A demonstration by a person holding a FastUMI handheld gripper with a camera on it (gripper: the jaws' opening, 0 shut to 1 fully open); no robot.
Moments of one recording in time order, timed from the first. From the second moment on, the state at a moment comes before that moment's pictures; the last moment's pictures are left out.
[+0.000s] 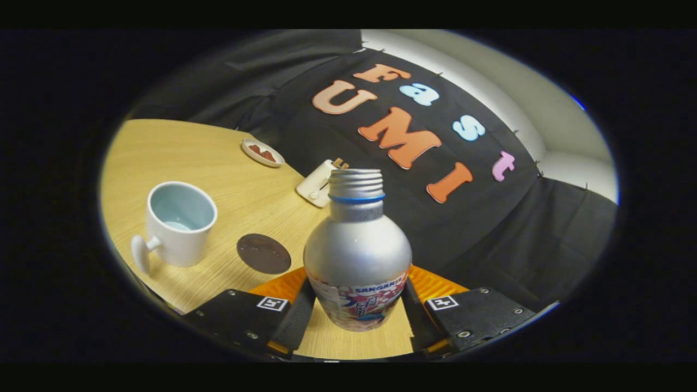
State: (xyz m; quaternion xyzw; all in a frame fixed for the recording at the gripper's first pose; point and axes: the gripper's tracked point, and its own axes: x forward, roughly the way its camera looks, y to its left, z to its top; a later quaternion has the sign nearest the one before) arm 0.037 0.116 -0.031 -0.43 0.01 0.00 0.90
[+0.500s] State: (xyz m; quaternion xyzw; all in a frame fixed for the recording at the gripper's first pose) arm 0.026 0.123 -0.028 -0.54 -0.01 -0.01 0.84
